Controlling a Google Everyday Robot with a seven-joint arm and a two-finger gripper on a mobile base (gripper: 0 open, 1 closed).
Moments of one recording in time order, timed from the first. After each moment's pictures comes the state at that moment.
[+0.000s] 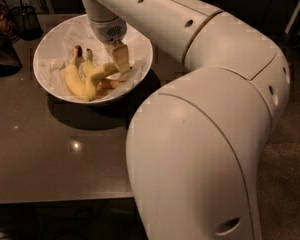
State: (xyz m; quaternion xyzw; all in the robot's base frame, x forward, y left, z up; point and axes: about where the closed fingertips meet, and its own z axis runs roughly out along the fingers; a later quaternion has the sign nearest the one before) arm 0.681 0.076 0.883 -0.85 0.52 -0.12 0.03
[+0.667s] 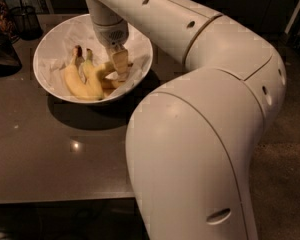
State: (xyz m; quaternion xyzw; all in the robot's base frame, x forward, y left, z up) arm 0.679 0.076 0.867 -0.84 0.53 -0.08 0.03
